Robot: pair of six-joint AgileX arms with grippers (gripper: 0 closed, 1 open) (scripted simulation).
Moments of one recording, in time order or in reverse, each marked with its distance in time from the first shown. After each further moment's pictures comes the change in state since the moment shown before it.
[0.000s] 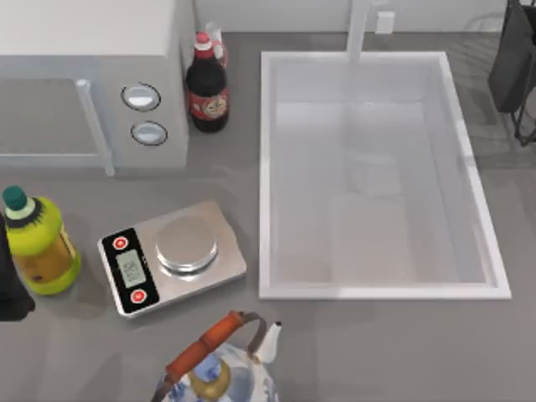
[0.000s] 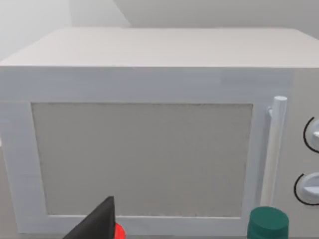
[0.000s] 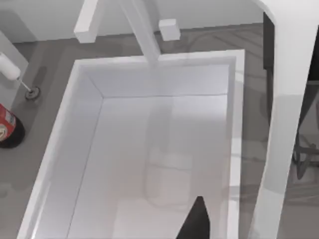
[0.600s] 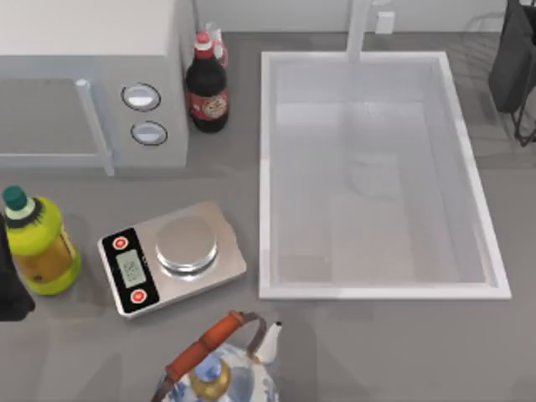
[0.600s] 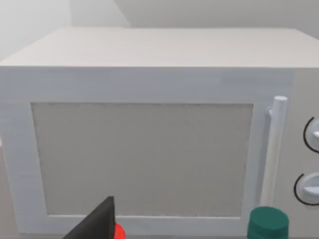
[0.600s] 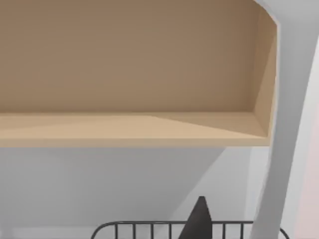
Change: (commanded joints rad) left arm 0.000 0.000 0.000 0.000 0.000 0.000; right arm -0.521 -0.233 -0.132 0.547 -0.265 -0.053
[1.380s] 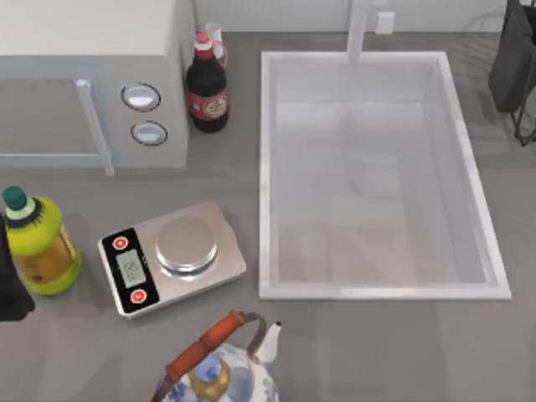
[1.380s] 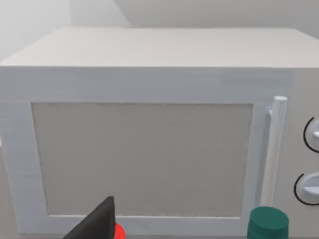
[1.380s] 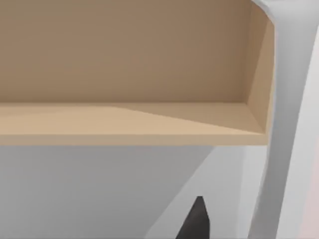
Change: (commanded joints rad) left arm 0.000 0.000 0.000 0.000 0.000 0.000; right arm 0.113 0.339 -0.034 0.372 0.121 0.000
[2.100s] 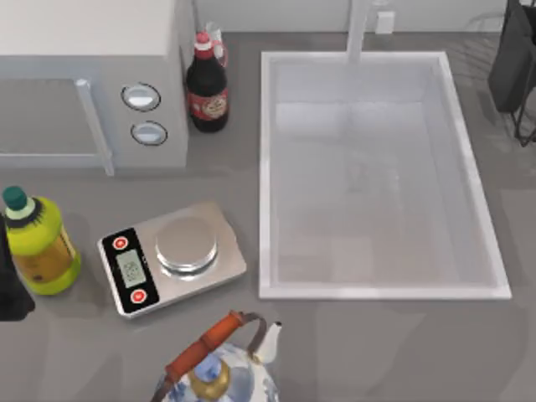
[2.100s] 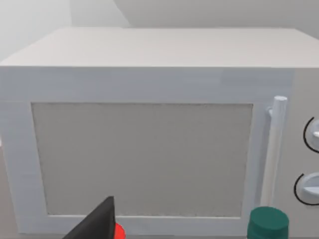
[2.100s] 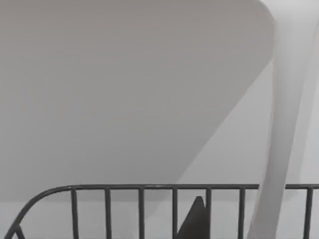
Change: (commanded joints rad) left arm 0.000 0.000 0.000 0.000 0.000 0.000; right arm 0.213 0.468 -0.134 0.599 0.217 0.000
